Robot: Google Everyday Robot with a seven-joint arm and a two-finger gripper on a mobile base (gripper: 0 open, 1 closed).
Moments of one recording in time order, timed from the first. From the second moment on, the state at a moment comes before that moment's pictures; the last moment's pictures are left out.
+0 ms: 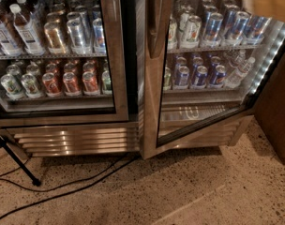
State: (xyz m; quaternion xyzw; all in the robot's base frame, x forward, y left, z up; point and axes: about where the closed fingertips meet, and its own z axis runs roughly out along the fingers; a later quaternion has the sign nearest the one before) arm 0.482 -0.251 1.143 -0.17 0.68 -0.15 0.70
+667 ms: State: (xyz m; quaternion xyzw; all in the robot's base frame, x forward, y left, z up) arm 0.375 -0.289 1.146 -0.16 0.70 -0.28 0.64
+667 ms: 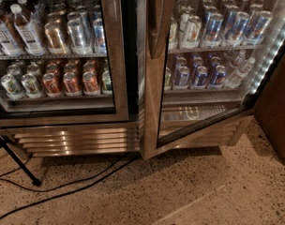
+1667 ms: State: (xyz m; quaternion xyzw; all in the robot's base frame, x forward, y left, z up) arm 0.375 -0.289 1.146 -0.16 0.70 -0.28 0.64
